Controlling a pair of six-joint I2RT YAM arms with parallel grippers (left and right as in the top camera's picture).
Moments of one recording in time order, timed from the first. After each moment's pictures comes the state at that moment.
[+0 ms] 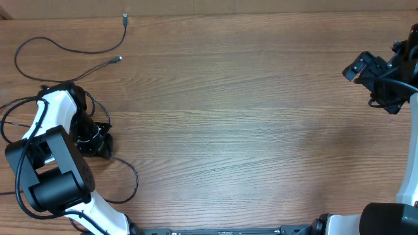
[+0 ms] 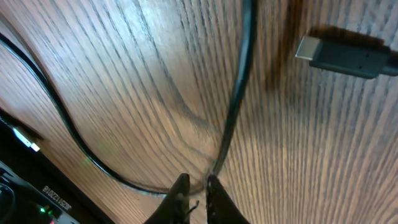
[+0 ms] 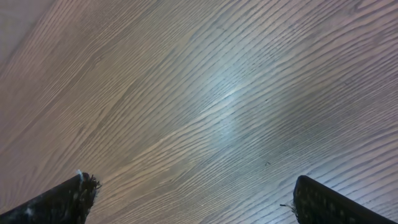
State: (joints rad) left arm 0.37 1.92 1.28 -1.28 0.04 -0.99; right arm -0.29 1.56 1.69 -1.29 -0.16 0.38
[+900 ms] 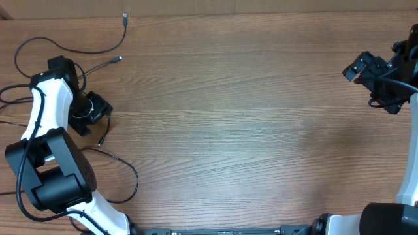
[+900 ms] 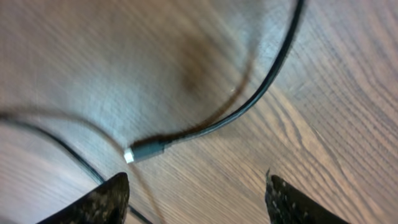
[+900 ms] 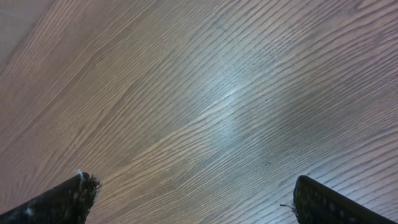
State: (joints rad) left arm 0.34 1.93 1.44 -1.06 0.03 -0.47; right arm -0.29 1.56 1.69 -1.29 -0.16 0.38
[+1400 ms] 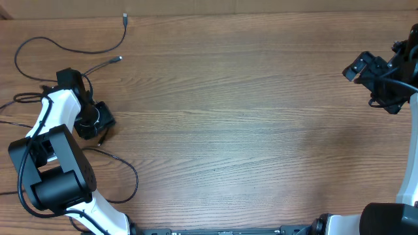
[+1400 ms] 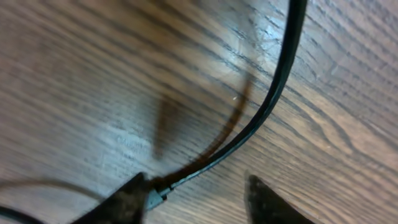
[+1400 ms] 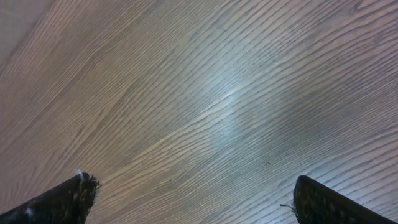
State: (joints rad) left arm 0.34 1.93 1.27 -0.86 0.03 -0.23; right arm -0.29 1.56 1.69 -1.29 -0.16 0.38
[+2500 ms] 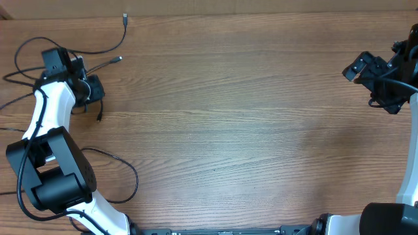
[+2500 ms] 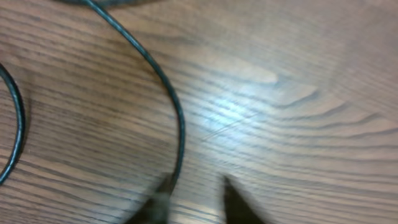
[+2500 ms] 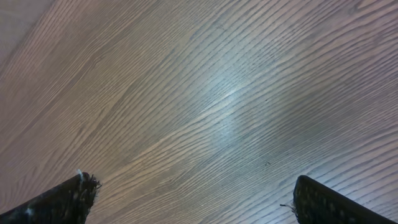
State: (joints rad) left arm 0.34 1.92 1.41 -0.64 0.12 -0.07; right arm -0.29 1.56 1.69 -1.29 -0.16 0.38
